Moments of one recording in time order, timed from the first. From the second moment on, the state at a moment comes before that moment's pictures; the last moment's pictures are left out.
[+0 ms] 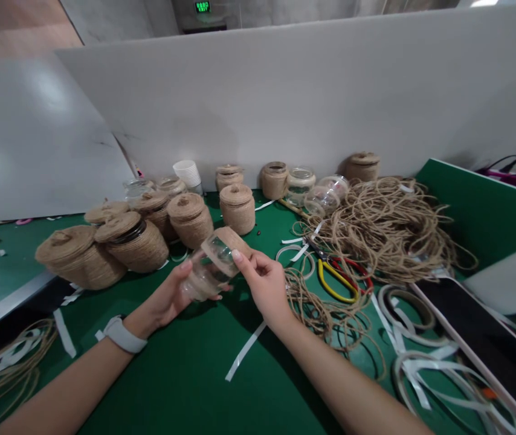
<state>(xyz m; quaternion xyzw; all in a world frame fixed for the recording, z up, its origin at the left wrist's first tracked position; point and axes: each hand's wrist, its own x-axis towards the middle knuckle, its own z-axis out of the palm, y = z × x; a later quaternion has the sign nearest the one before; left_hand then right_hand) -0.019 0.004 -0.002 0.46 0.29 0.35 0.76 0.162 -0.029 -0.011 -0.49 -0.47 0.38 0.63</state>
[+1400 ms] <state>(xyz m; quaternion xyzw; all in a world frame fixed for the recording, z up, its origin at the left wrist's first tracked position) -0.017 0.009 -0.003 0.43 0.33 0.35 0.77 0.160 -0.030 -0.017 -0.49 -0.44 0.37 0.65</state>
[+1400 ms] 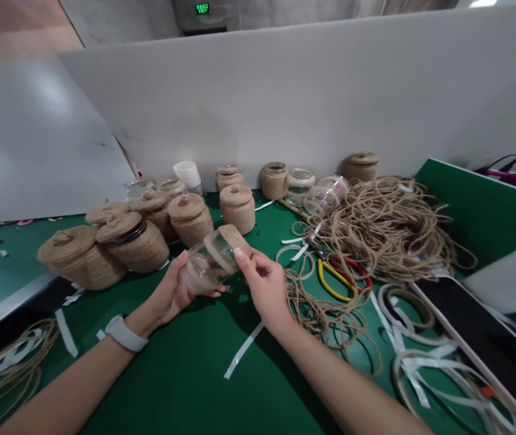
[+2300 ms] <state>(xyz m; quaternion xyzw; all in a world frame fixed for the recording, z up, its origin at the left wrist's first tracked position) -0.025 0.008 0.001 0.44 0.29 0.27 0.81 0.164 -0.025 -0.021 -0.48 -0.45 0.41 0.64</state>
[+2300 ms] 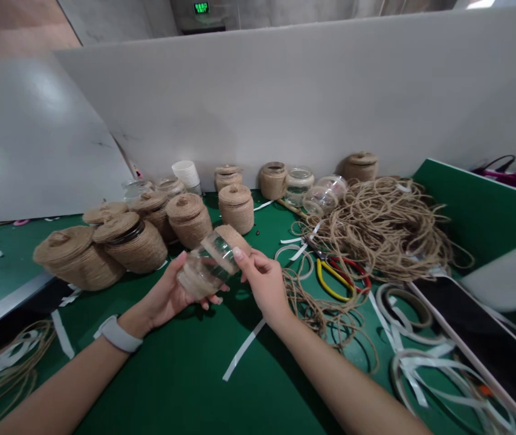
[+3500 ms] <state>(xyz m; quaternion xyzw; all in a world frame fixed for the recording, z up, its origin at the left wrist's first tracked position) -0.015 0.004 0.005 0.43 0.32 0.32 0.79 0.165 -0.023 -0.024 -0.46 -0.42 0.46 0.63</state>
